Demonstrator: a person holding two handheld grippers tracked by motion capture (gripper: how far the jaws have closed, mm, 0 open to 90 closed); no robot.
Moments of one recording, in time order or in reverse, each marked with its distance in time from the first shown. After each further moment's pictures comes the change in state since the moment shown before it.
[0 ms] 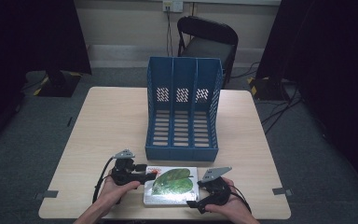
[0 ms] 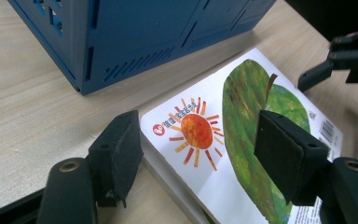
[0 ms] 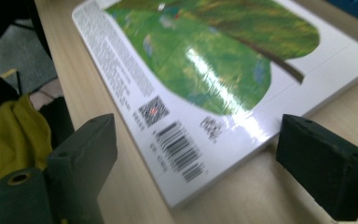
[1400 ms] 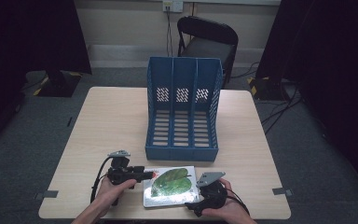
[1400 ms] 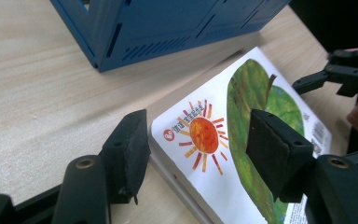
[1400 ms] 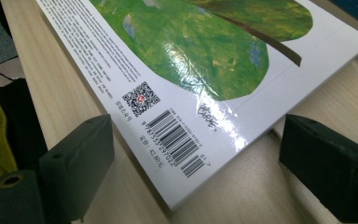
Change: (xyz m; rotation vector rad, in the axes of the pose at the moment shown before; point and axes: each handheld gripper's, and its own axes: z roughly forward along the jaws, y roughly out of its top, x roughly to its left) left arm 0.009 -0.003 -0.008 0.011 -0.012 -0.106; right arm 0.008 -0.001 0.012 0.034 -0.108 -0.070
